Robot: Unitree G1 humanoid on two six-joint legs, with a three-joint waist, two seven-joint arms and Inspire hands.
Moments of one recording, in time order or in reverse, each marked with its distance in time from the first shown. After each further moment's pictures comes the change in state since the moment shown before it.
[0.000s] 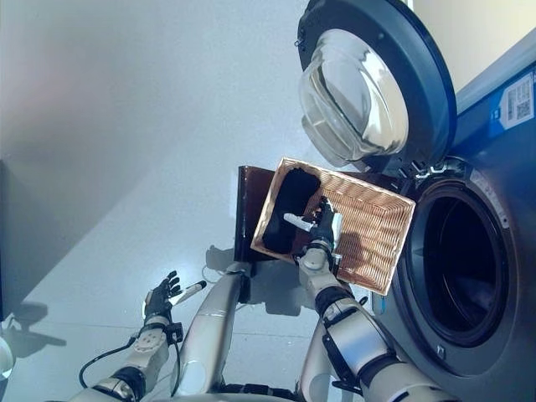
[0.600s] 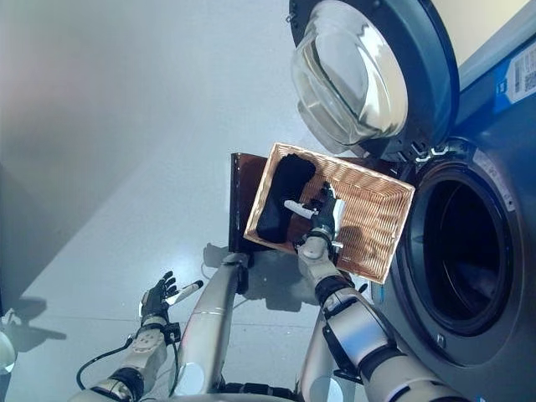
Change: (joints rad) left arm 0.009 0.011 0.000 -0.021 -0.026 0.000 0.003; right arm -0.057 -0.016 0.000 -0.015 0.001 0.002 -0.039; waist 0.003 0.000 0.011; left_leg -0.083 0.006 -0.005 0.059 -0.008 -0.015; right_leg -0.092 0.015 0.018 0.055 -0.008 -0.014
